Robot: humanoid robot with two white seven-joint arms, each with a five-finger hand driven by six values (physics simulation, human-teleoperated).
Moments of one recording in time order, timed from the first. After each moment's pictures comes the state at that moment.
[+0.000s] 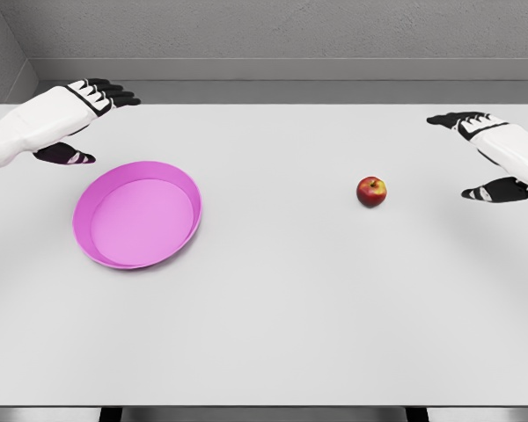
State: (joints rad) left arm -0.64 0.85 -0.60 -1.31 -0.46 -0.61 -0.08; right arm -0.20 -1.01 0.30 -1.74 0.19 -0.22 0.17
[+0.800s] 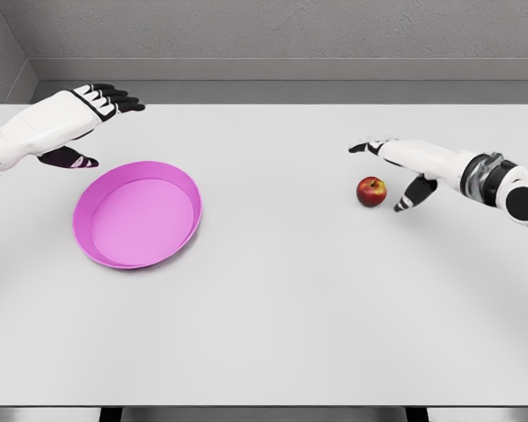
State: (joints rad) left arm -0.64 0.85 -0.60 -1.31 -0.47 -0.61 -0.10; right arm -0.66 -0.79 0.76 -1.58 0.20 0.10 0.50
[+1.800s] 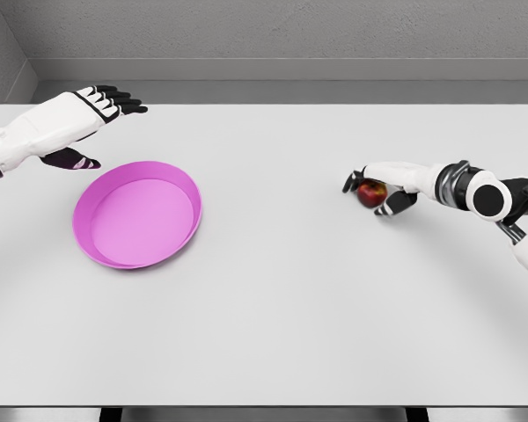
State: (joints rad) left arm -0.64 0.84 -0.60 -1.31 -0.48 -0.61 -0.11; right arm -0.73 -0.71 0.87 -1.44 0.20 0.11 0.56
